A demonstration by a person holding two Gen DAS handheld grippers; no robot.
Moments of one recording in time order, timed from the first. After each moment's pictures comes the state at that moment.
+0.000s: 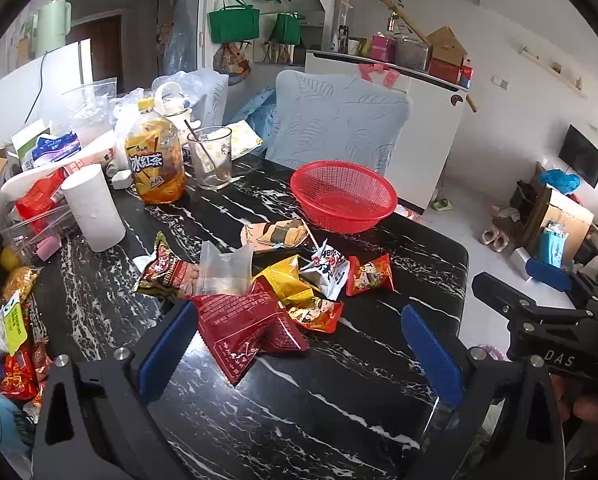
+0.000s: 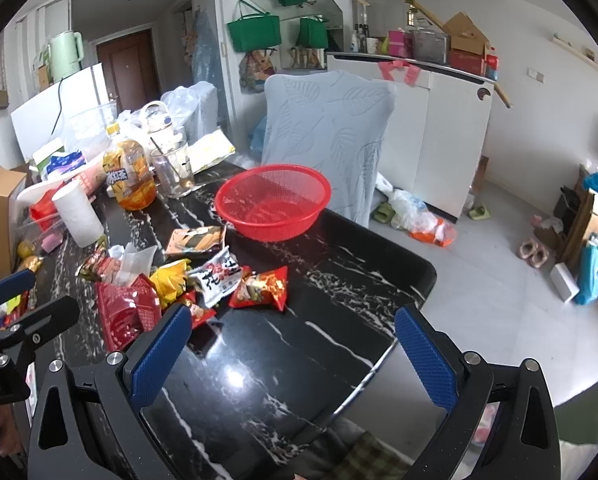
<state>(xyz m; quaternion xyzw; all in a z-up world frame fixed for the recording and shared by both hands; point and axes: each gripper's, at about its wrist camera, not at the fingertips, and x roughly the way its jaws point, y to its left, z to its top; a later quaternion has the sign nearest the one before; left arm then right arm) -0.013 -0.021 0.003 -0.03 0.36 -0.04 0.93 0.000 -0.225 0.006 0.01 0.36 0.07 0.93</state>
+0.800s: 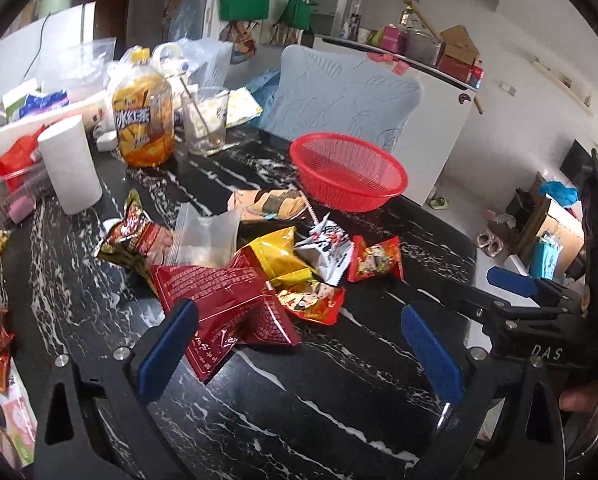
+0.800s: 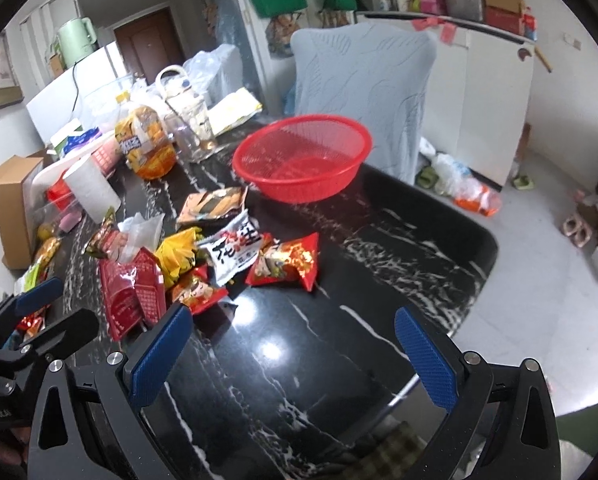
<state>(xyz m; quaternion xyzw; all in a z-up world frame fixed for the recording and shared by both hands) 0.014 -0.019 -0.051 -0.08 0.38 -0.04 0.92 0.045 -0.222 -0.047 0.04 0.42 0.15 0.89</state>
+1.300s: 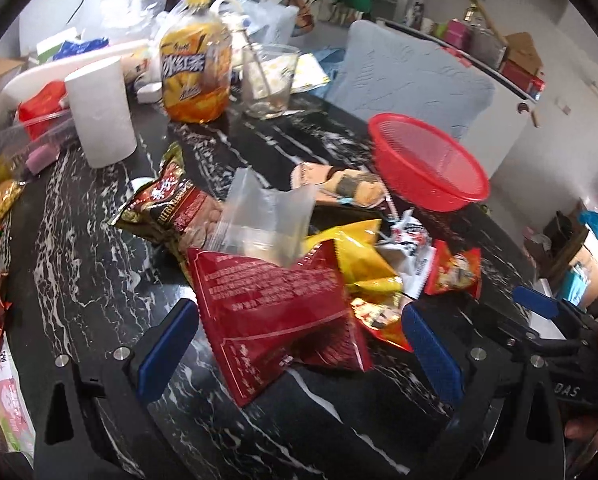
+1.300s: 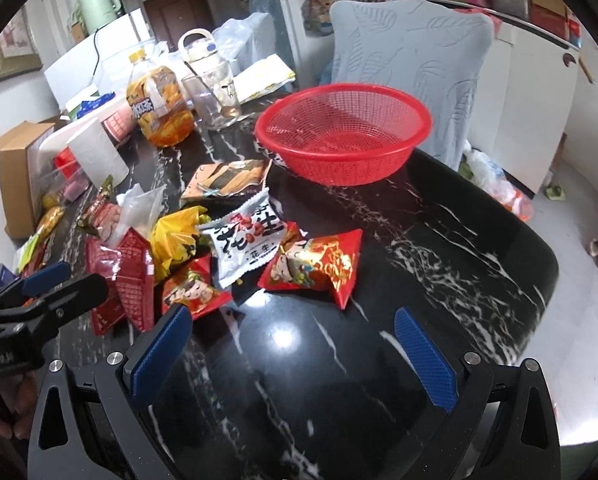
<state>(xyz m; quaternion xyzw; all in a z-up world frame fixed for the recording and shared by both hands) 0.052 0.015 -0.090 -0.12 0.43 0.04 0.89 0.085 -0.196 -0.085 0.01 0.44 0.21 0.87</state>
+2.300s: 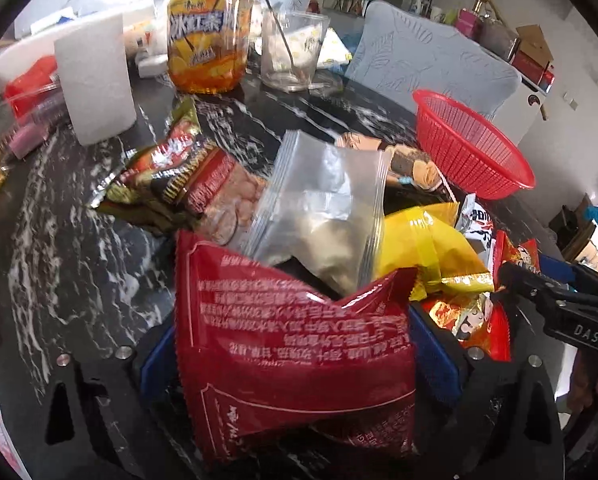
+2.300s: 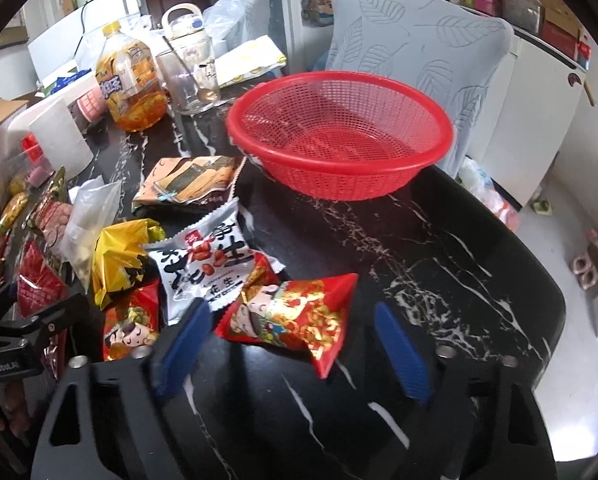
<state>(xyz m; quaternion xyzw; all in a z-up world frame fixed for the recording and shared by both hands) 0.071 0.045 -0.133 -0.11 0.44 0.04 0.89 0.129 -0.174 -0.110 -0.05 0.45 0.18 0.87</state>
